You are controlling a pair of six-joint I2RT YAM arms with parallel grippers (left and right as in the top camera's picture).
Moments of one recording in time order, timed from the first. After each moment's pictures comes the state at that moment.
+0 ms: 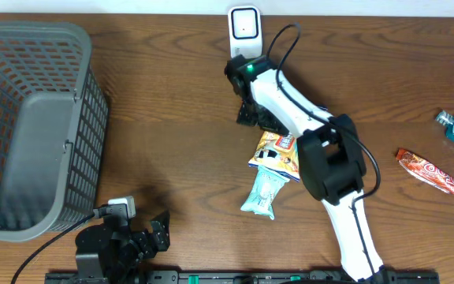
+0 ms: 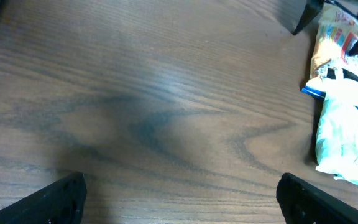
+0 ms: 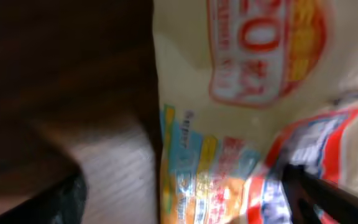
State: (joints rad) left arm 0.01 0.00 0.36 -1.08 0.26 -0.26; right arm 0.53 2.41 2.00 -1.32 0.22 0.97
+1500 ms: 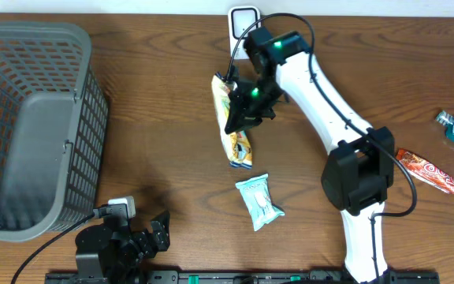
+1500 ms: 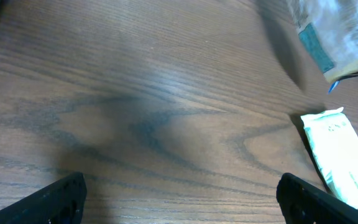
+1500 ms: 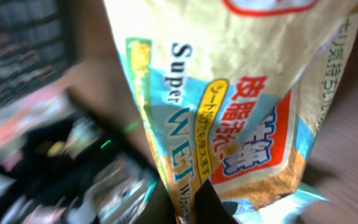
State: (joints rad) left arm 0.01 0.00 0.36 -1.08 0.26 -0.26; right arm 0.45 2.23 2.08 -1.49 -0.73 0.05
